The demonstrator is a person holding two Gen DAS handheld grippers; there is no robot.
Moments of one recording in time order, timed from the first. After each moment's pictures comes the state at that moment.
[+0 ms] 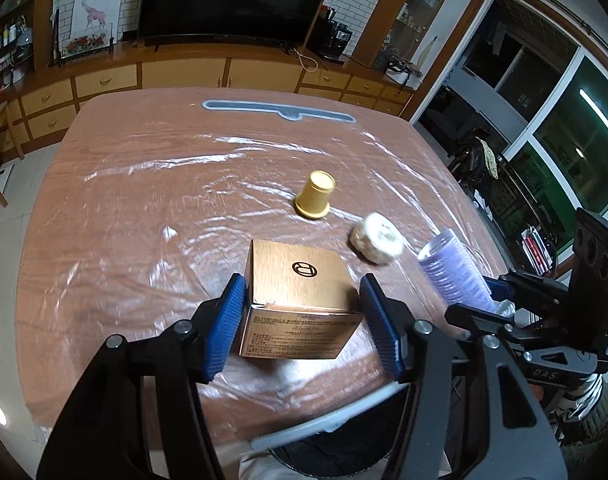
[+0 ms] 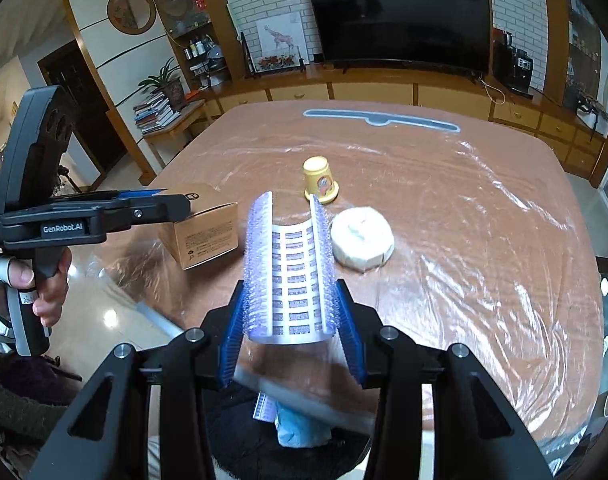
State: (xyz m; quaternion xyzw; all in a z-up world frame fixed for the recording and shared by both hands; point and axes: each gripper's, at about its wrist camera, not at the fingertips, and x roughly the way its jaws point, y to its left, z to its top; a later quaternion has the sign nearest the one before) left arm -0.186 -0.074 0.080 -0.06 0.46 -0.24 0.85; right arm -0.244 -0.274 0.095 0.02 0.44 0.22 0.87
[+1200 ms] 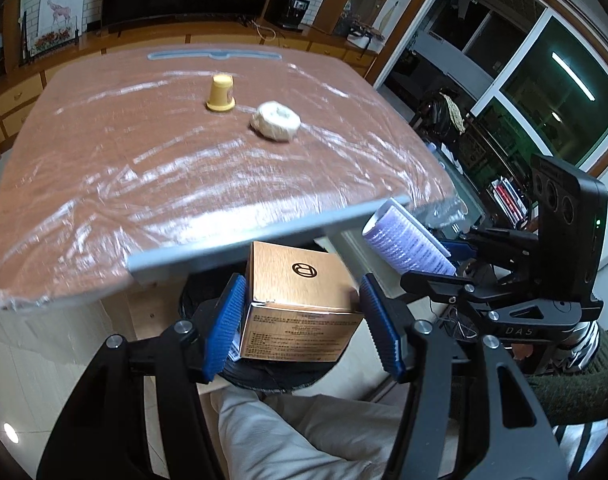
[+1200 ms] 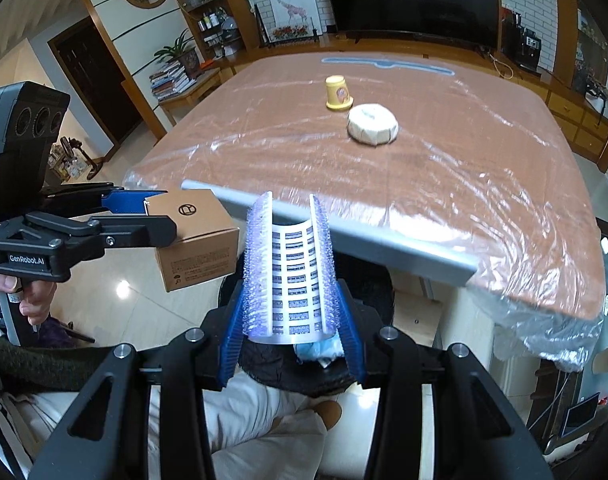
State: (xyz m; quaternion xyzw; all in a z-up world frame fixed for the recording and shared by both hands) left arm -0.314 -0.116 0.067 -0.03 0.49 -0.29 0.82; right arm -0.349 -0.296 0.075 0.01 0.49 0.24 0.84
